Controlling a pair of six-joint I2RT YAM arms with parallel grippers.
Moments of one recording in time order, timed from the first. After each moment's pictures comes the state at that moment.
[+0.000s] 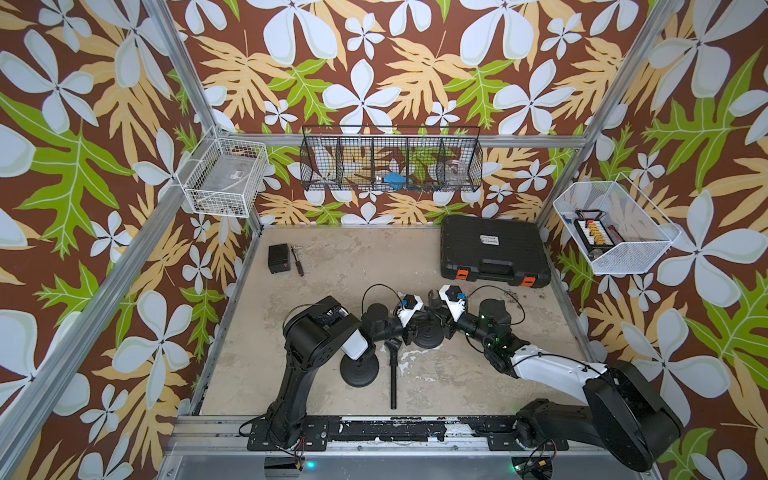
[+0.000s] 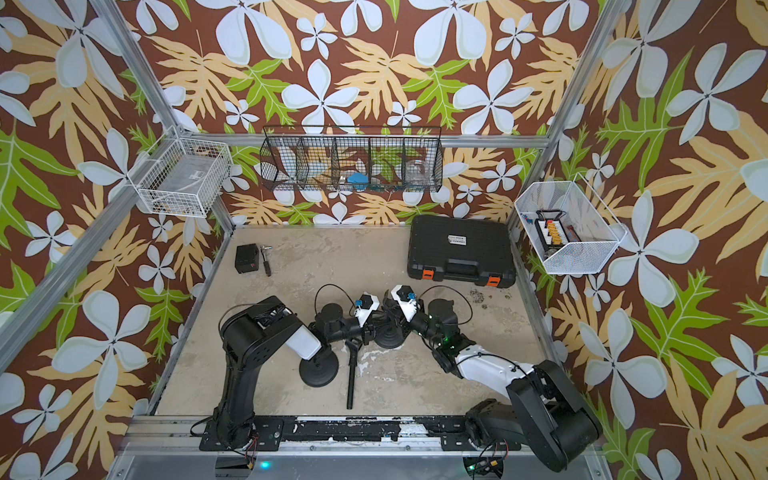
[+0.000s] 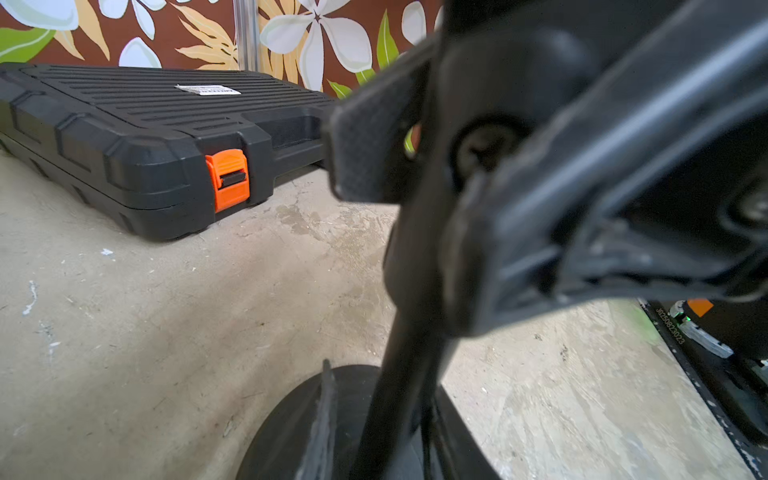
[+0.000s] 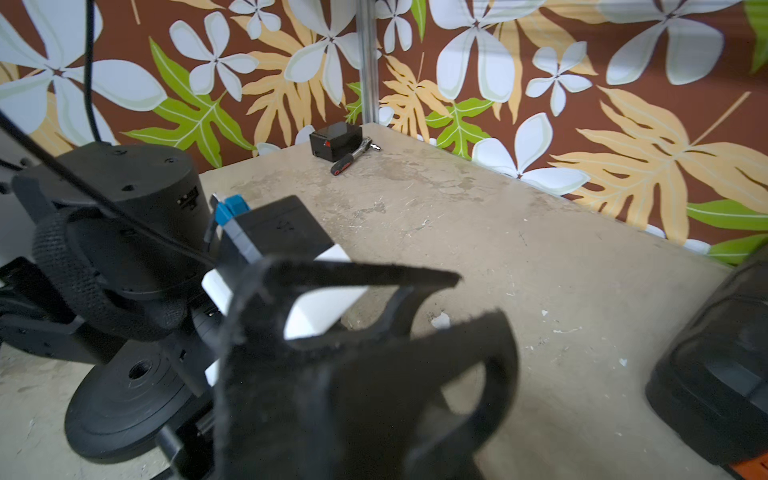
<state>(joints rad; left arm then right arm) -0.74 2.08 0.70 1.26 0.51 -0.12 0.51 1.27 0.38 0.67 -0.35 -0.06</state>
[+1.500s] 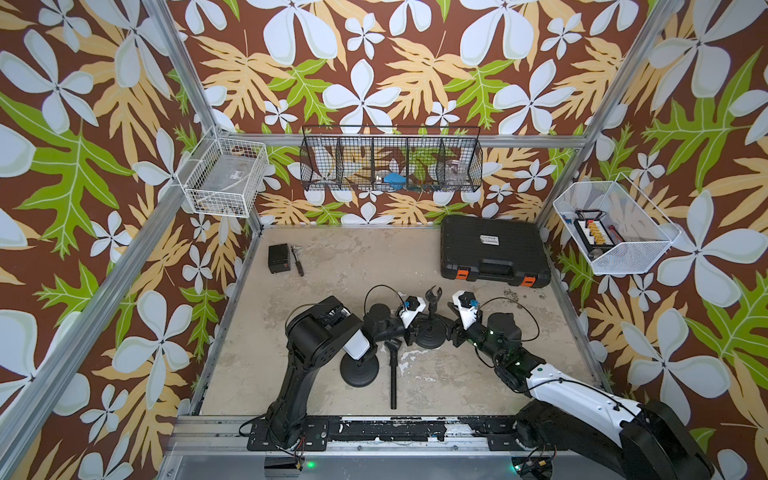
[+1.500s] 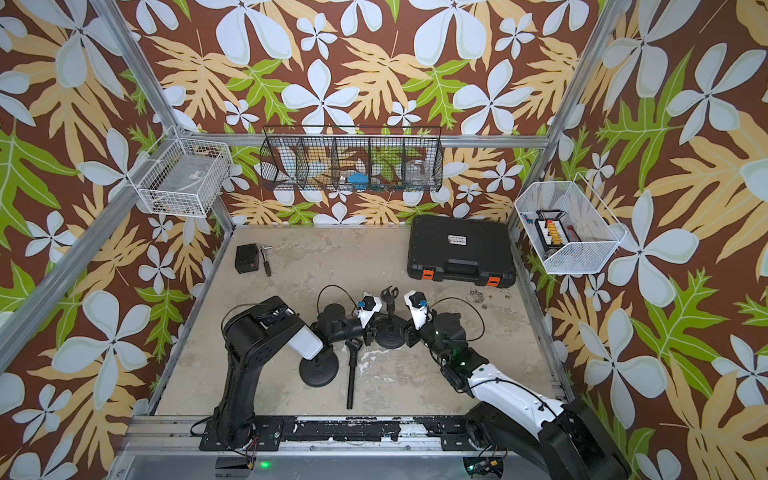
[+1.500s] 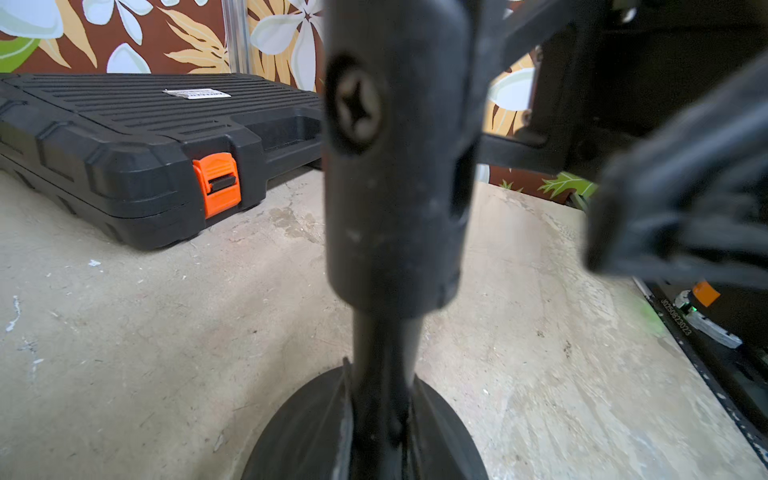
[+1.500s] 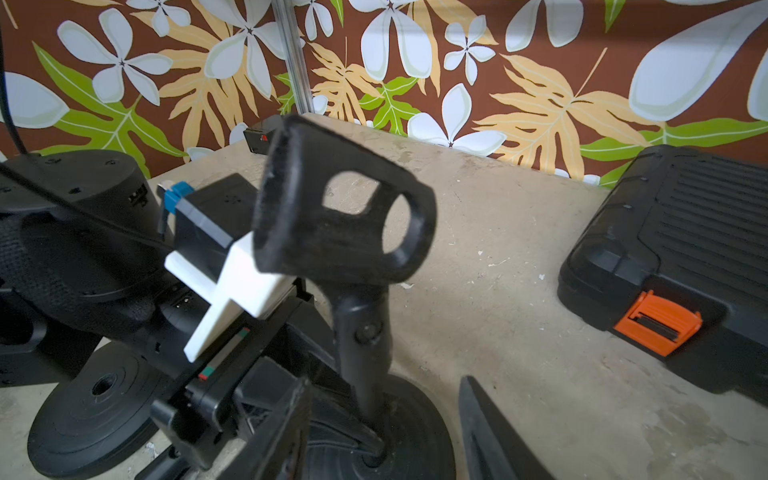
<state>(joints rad) -0.75 2.10 0.71 1.26 0.50 -0.09 0.50 1.04 0.29 0.49 -0.21 0.02</state>
